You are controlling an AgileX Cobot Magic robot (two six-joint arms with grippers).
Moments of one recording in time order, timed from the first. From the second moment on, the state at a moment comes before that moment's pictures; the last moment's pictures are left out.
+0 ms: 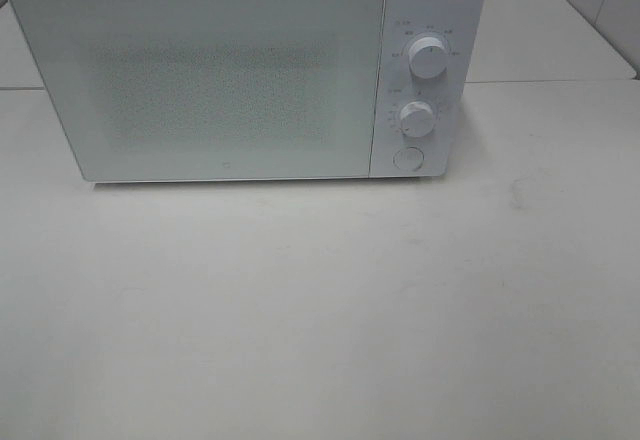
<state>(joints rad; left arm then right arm) 0.09 0.00 -0.52 -0.13 1.09 0.06 0.23 0.00 -0.54 -0.02 1.09 0.04</state>
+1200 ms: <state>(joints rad) 0.09 0.00 -0.52 -0.13 1.09 0.06 0.23 0.01 -0.53 -0.02 0.97 0.04</state>
